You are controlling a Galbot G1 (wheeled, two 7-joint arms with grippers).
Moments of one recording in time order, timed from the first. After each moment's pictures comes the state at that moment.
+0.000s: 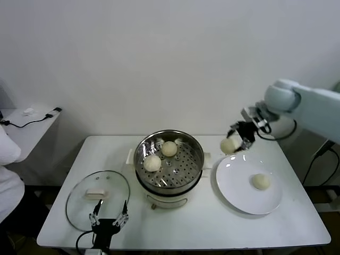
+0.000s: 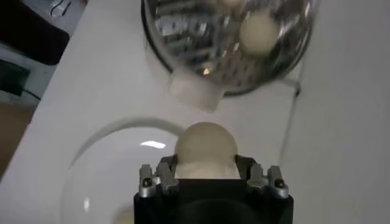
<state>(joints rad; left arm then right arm) 1.75 -1.52 -0.51 -2.02 0.08 0.00 -0.10 0.81 0.75 -1.41 1.44 0.37 -0.04 -1.13</state>
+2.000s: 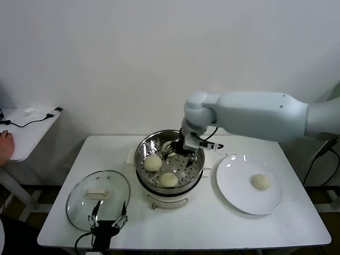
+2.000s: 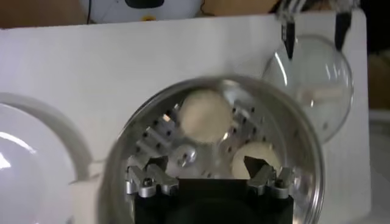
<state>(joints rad) 1.77 -1.53 -0.51 -2.02 0.10 -0.03 -0.11 0.78 1.07 -1.50 1.44 0.15 0.36 -1.02</state>
